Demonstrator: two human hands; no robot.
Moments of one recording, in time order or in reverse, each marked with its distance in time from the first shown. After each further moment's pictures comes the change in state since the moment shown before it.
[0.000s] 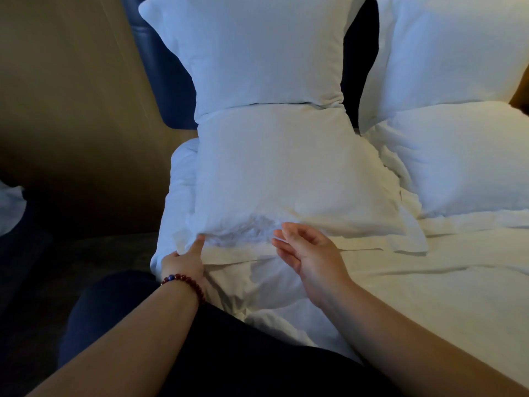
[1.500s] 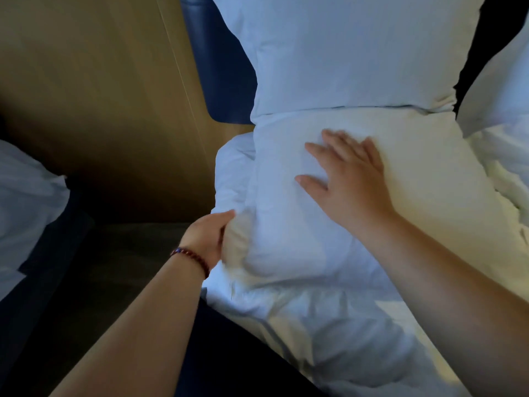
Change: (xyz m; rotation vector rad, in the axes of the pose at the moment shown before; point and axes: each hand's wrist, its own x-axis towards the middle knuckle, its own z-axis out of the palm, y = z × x) left_hand 0.124 0.087 -0.027 -0.258 -0.549 0.024; right_hand 0.158 -0.053 0.122 -1.716 0.032 -1.109
